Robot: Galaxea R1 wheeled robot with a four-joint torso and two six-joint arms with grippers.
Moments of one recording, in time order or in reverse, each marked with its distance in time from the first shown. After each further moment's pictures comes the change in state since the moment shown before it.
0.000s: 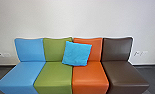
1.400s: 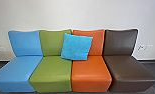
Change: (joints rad) left arm -0.138 0.119 -0.119 -0.005 0.125 0.000; right arm 0.030 -0.040 0.035 0.000 -0.004 0.008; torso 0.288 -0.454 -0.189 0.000
